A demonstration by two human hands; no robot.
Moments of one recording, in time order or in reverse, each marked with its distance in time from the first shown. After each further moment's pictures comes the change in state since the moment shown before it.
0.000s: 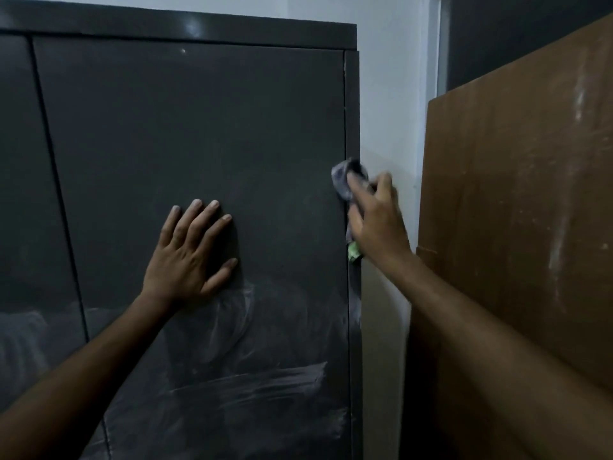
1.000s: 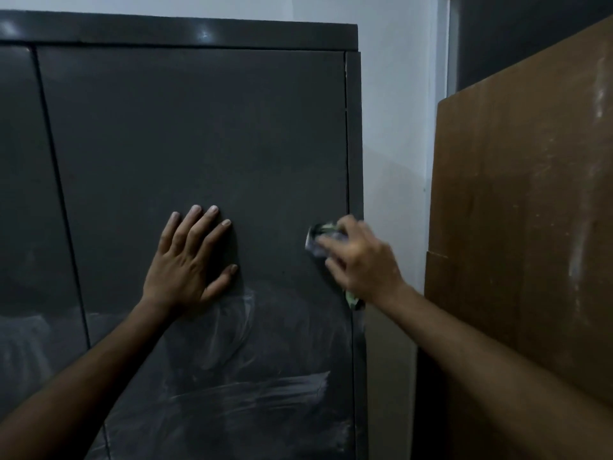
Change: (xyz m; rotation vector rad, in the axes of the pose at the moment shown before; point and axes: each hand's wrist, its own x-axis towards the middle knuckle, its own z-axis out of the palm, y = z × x) left_hand -0.001 0.001 0.002 0.024 0.006 -0.011; right_hand -0.042 -0.010 0.006 -0.102 -0.201 -0.388
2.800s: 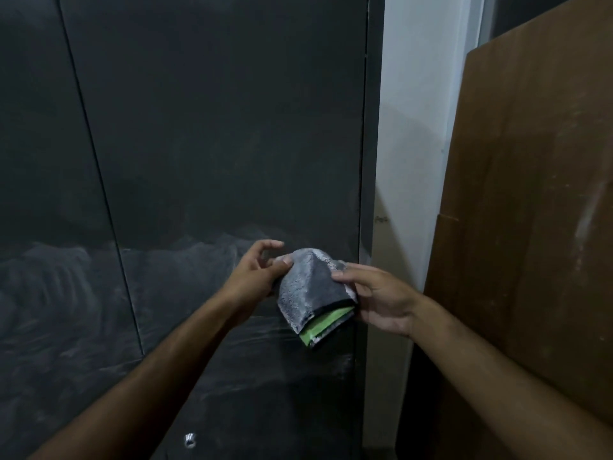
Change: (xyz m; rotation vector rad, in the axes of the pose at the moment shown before) left_hand -0.014 0.143 -0.085 -1.555 -0.588 -1.305; right_hand -0.085 -0.067 -0.035 1.817 -0.613 1.138
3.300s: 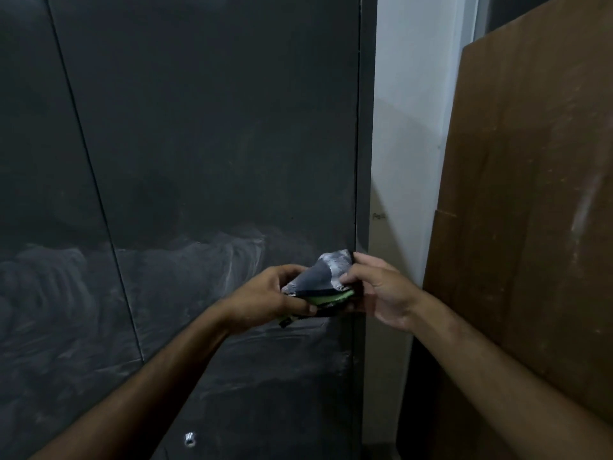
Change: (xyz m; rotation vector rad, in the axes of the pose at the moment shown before) left_hand -0.015 0.002 0.010 0.352 -0.431 0.017; right_hand -0.002 -0.001 -0.009 -0.159 0.132 -0.123
